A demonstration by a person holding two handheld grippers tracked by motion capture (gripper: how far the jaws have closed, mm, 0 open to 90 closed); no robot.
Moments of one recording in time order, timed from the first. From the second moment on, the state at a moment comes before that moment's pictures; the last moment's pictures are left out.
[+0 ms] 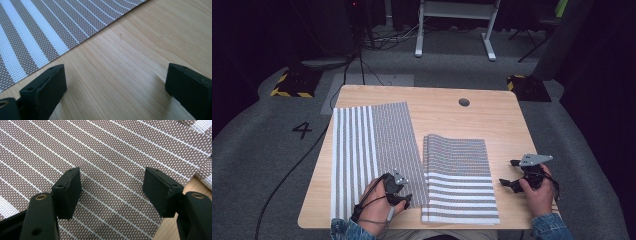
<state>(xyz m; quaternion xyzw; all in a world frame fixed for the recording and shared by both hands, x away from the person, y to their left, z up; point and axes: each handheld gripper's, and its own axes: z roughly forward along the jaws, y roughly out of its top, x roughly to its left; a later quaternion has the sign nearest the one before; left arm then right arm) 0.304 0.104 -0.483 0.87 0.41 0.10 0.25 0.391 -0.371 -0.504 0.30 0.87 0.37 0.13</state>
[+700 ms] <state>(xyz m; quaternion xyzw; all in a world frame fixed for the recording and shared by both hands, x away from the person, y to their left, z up) 0.311 0.151 -0.467 0.88 0.40 0.09 0.23 0.391 -0.370 -0.504 0.30 0.87 0.37 0.13</state>
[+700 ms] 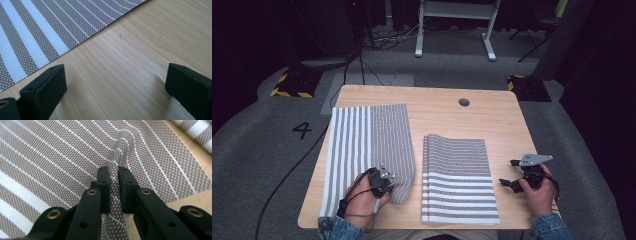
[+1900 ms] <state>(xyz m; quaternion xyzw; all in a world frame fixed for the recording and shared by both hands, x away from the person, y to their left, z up) 0.336 0.215 -0.496 0.76 0.54 0.19 0.29 0.391 -0.370 -0.504 0.30 0.87 0.37 0.13</state>
